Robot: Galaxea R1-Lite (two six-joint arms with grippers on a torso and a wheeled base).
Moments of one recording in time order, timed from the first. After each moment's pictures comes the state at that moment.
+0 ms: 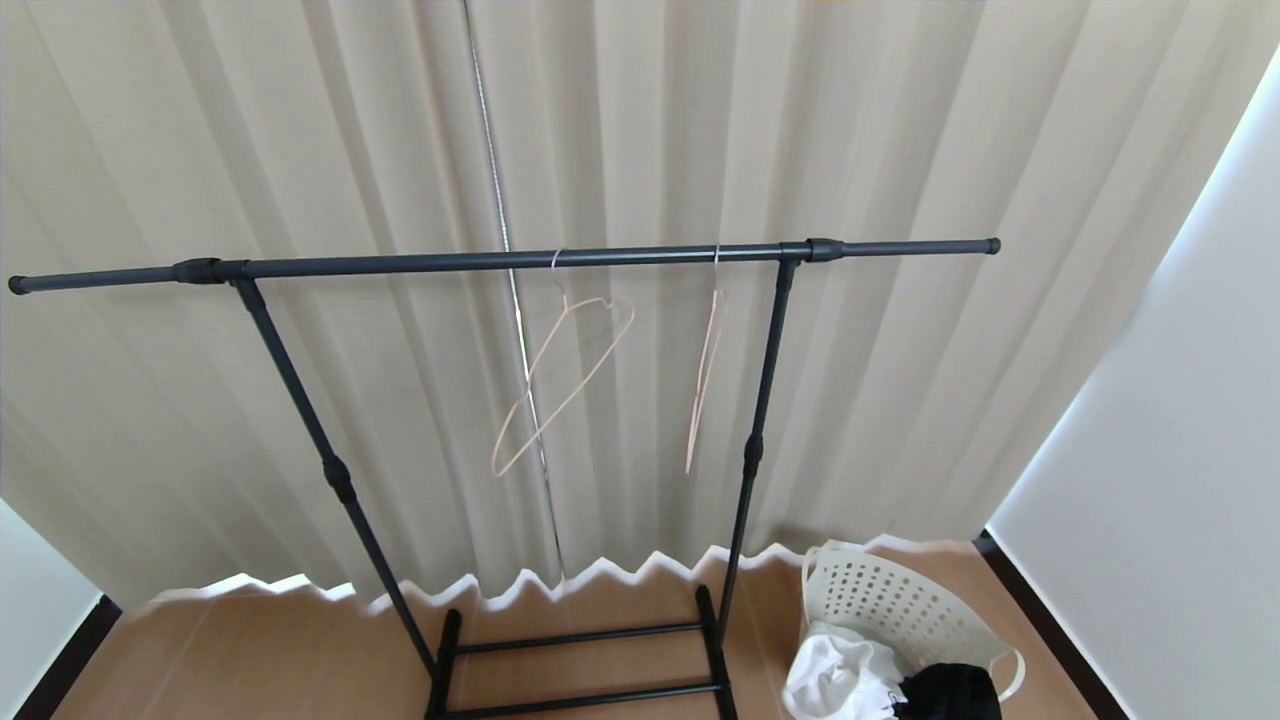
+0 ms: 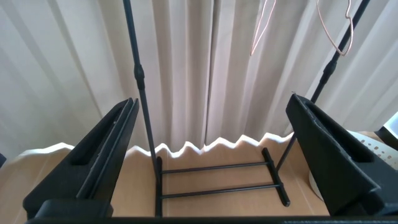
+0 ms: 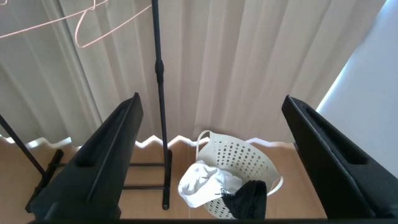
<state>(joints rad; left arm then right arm) 0.00 0.00 0.00 0.00 0.00 0.00 0.00 0.00 0.00 0.00 0.03 -0.01</state>
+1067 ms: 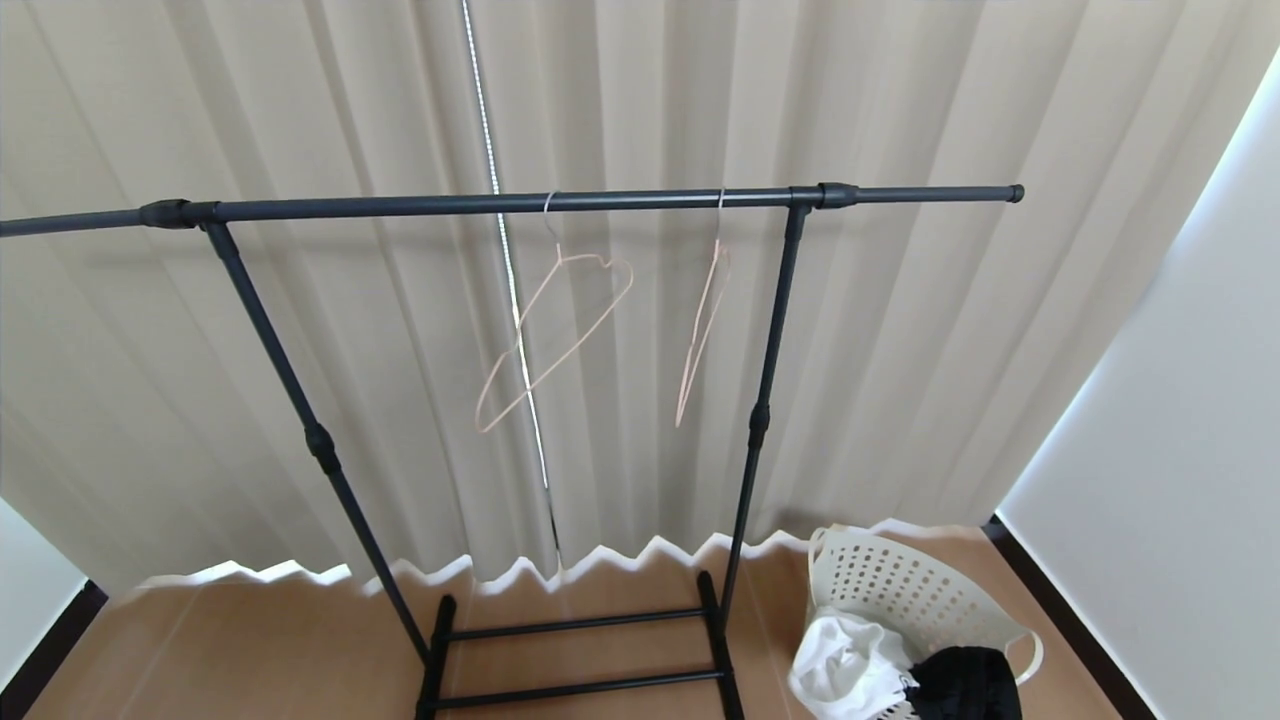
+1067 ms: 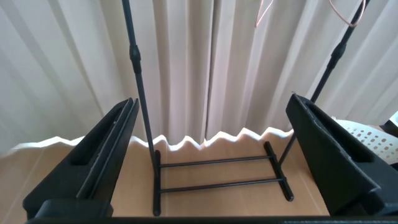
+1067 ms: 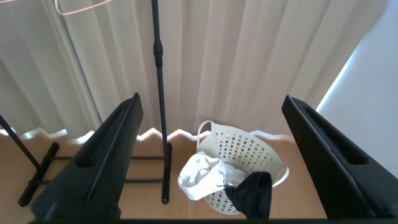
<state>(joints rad) 0.00 0.00 0.00 0.00 0.00 0.00 0.00 0.00 0.00 0.00 0.03 -0.01</state>
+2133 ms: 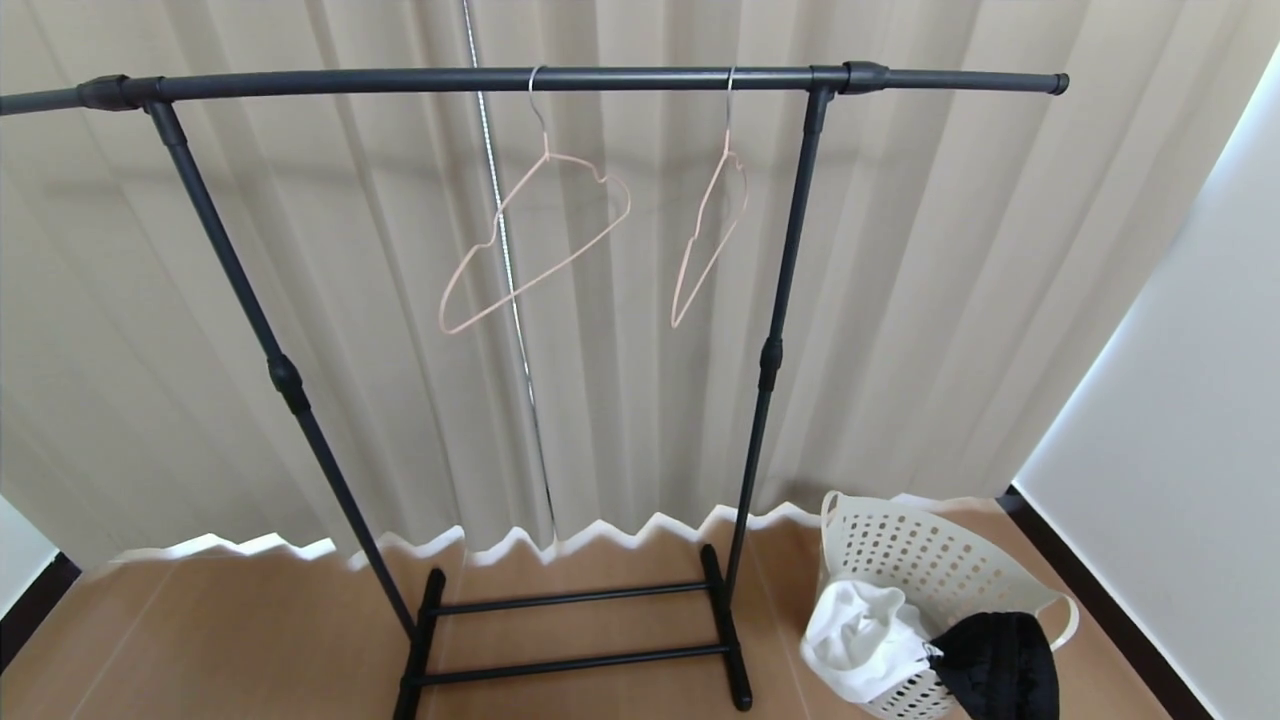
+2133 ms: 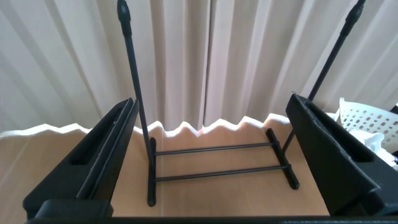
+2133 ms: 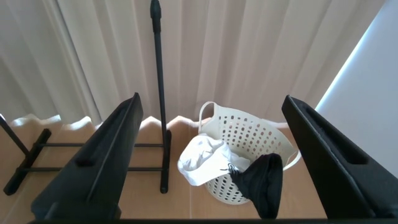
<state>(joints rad) 0.00 0.00 0.00 0.00 -0.01 0.00 0.00 0.00 0.00 0.00 0.03 -0.01</state>
